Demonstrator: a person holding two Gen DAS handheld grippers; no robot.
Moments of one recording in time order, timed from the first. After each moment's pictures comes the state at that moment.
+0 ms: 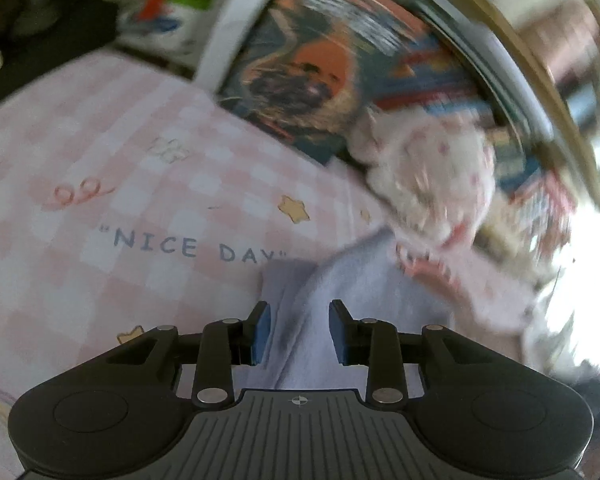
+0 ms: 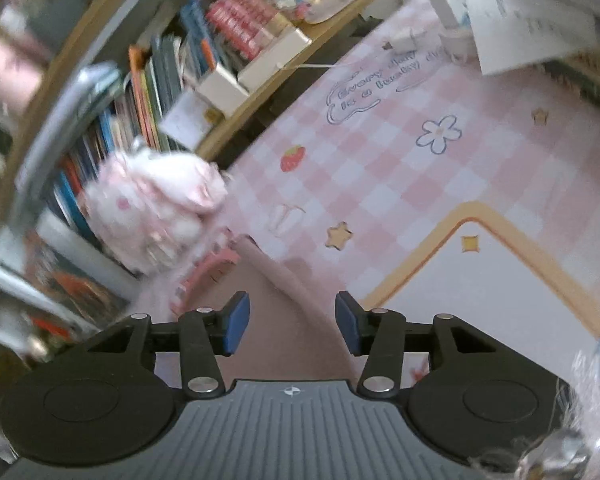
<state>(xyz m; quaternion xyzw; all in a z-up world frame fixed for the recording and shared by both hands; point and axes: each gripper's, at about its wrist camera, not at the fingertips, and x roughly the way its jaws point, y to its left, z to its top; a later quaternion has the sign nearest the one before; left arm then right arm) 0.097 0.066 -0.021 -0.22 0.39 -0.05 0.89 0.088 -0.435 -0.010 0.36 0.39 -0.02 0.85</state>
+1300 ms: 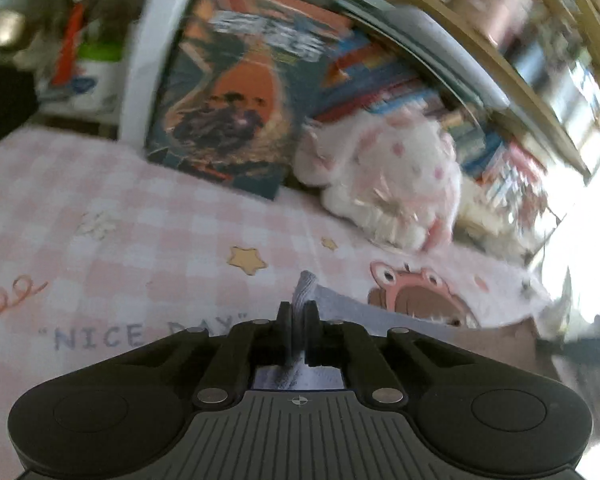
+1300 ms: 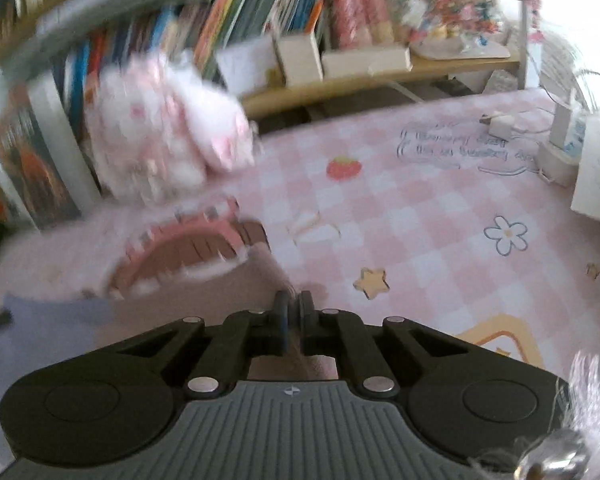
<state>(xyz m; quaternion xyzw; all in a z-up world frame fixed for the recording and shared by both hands) 0.136 0.058 -0.027 -0.18 0.34 -0.10 0.92 0.139 -0.378 -0.009 0.15 0.39 0.02 0.91</state>
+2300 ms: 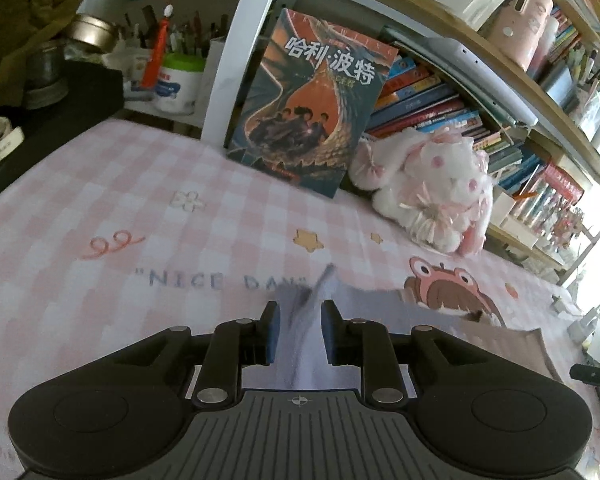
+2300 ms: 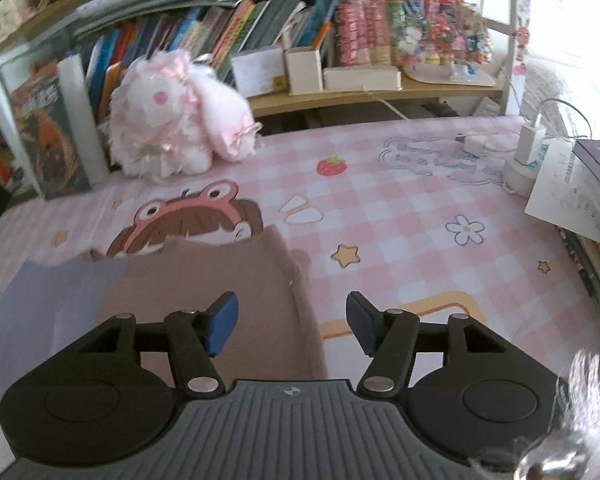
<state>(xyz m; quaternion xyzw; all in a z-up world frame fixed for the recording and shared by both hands) 0.062 0.058 -0.005 -0.18 0.33 -0.01 0.93 0.086 -0.370 0.004 0.07 0.39 0.02 0.92</state>
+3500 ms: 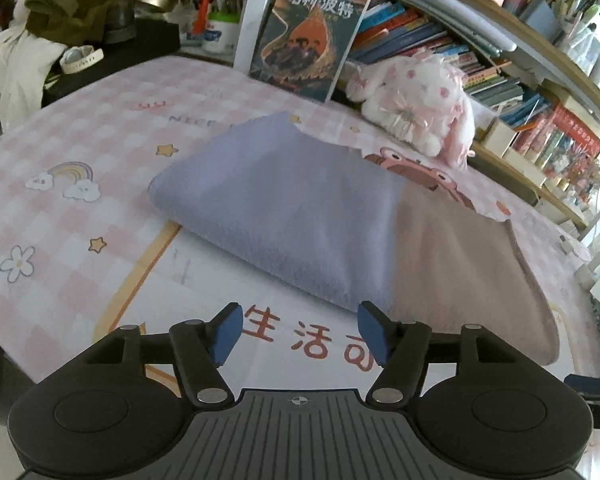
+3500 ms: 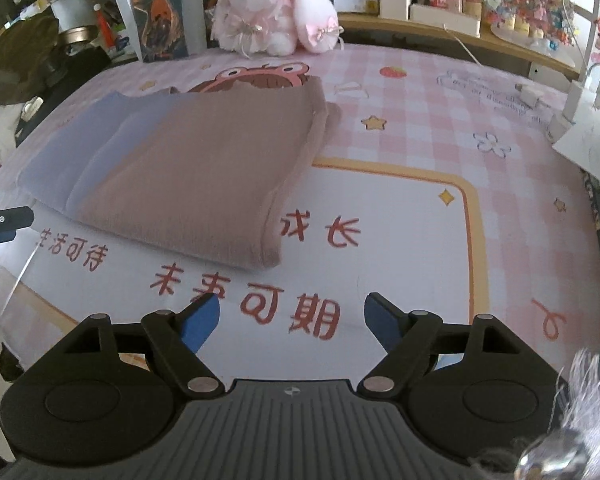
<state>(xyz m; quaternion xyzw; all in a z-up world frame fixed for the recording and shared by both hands) -0.071 -0.104 -0.012 -0.18 0.38 0.10 0.90 -0.006 -0.429 -0.039 -0.02 0.45 0.20 0.87</state>
